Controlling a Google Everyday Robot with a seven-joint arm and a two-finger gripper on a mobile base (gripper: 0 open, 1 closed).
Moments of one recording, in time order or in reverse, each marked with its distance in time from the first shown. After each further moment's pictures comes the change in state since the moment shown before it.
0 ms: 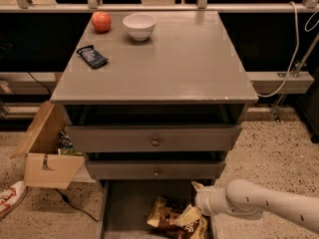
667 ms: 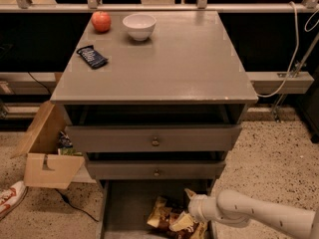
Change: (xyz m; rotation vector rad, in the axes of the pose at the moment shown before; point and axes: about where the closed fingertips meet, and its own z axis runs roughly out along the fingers) arm 0.044 -0.005 0.077 -0.026 -0.047 -0.026
